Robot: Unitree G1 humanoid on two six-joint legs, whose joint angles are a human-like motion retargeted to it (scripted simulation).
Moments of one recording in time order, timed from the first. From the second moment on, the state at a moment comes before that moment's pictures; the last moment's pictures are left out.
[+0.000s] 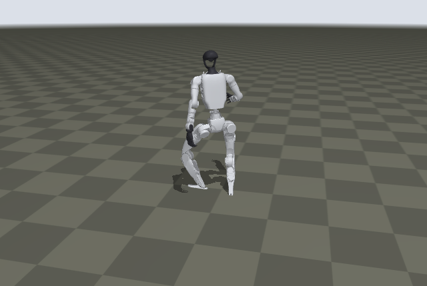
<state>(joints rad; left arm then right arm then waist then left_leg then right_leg) 0.28 0.26 0.06 1.31 -0.23 0.05 -0.21 -0.12 -0.50 0.05 0.27 0.09 -0.08 -0.15 0.00 0.07 0.09 -0.55 0.59 0.57 1.13 -0.77 0.22 -0.01 -0.02 -0.44 0.57 -0.61 -0.06</state>
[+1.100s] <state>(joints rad) -0.10 0.25 -0.11 1.20 -0.21 0.00 -0.13 -0.13 -0.42 0.29 1.02 0.03 0.01 0.07 -0.03 0.26 0.08 -0.63 0.24 0.06 1.78 -0.64 -0.05 -0.64 0.25 -0.37 1.19 -0.69 -0.15</state>
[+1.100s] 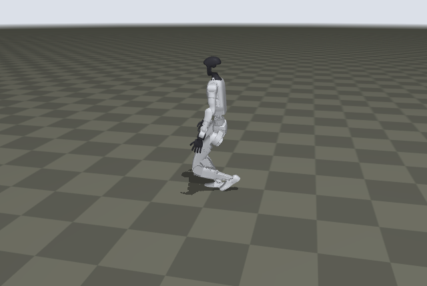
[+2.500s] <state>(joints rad) 0.06 0.30 -0.16 1.21 -0.10 0.00 -0.27 -0.15 -0.51 0.21 0.68 0.13 -0.05 0.03 0.13 0.03 0.06 -0.88 0.21 0.07 1.58 -0.68 0.19 -0.55 0.17 -0.17 1.27 -0.75 -0.17</state>
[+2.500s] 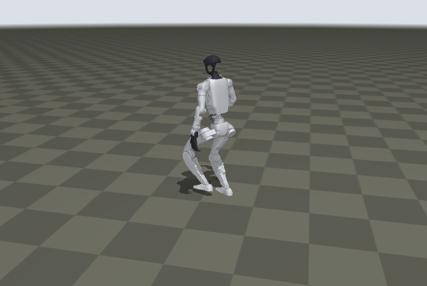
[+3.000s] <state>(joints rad) 0.30 0.36 -0.01 1.00 -0.46 -0.03 -0.26 -0.39 -0.63 0.13 -0.22 0.14 -0.12 -0.01 0.08 -0.21 -0.01 -0.79 -0.14 0.41 1.18 -0.64 0.24 -0.47 0.02 -0.07 1.60 -0.30 0.26</state>
